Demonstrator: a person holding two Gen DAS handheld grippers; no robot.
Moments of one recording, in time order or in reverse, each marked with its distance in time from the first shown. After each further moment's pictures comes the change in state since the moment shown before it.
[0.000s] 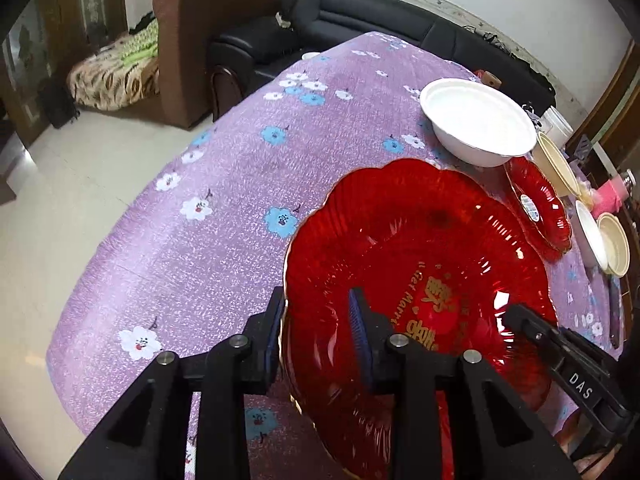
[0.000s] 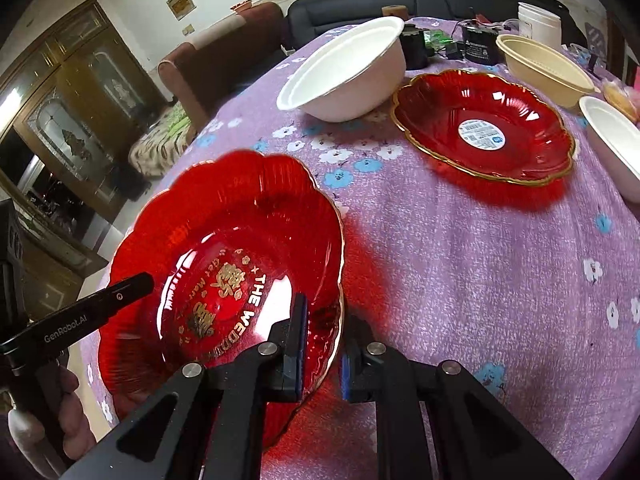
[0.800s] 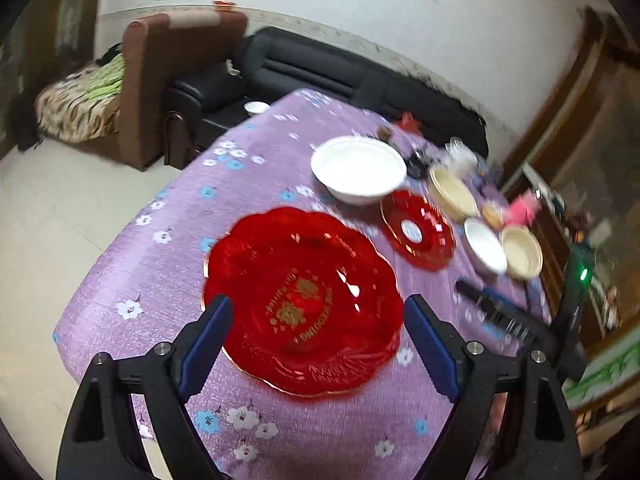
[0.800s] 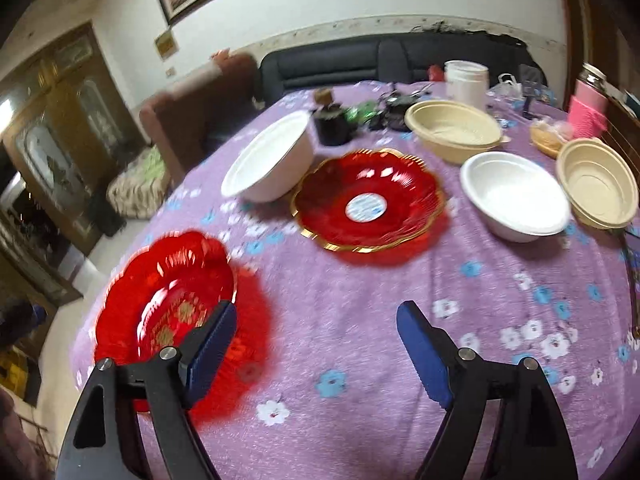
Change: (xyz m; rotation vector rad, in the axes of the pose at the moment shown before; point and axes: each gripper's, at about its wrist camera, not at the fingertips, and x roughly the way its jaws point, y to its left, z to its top) left arm -0.116 -0.044 -0.024 0.051 -0.146 -0.217; right arm -0.098 -0.058 0.004 0.020 -0.194 -0.108
